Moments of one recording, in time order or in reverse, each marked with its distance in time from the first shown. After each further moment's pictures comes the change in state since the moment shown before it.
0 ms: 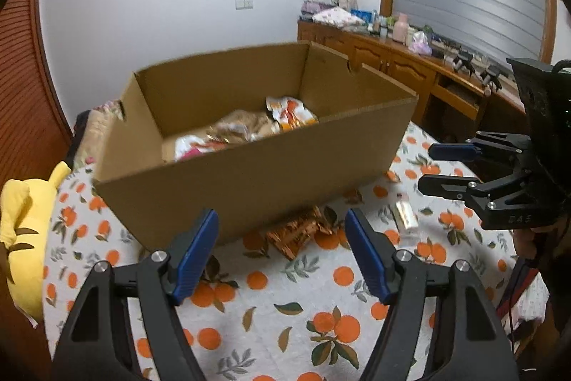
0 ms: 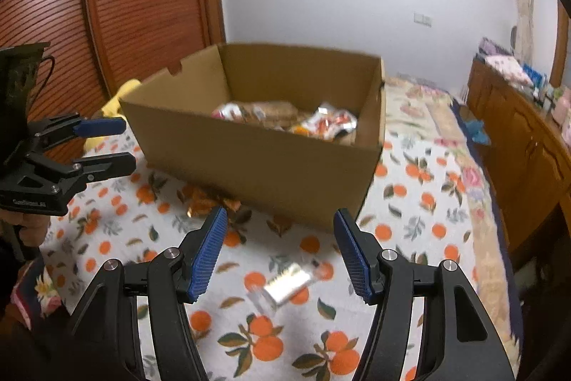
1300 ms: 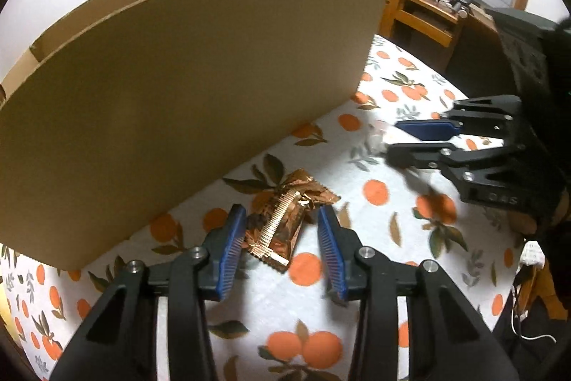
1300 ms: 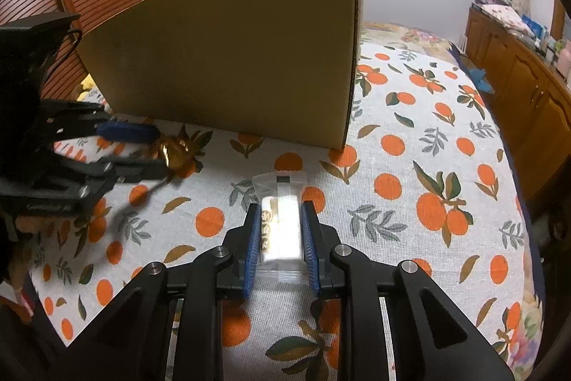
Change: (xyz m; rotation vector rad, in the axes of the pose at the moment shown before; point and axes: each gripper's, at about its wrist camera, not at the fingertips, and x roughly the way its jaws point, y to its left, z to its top) left arm 0.073 -0.042 -0.012 0.153 0.252 -0.138; right arm 0.043 -0.024 -0.051 0.085 0.134 0.004
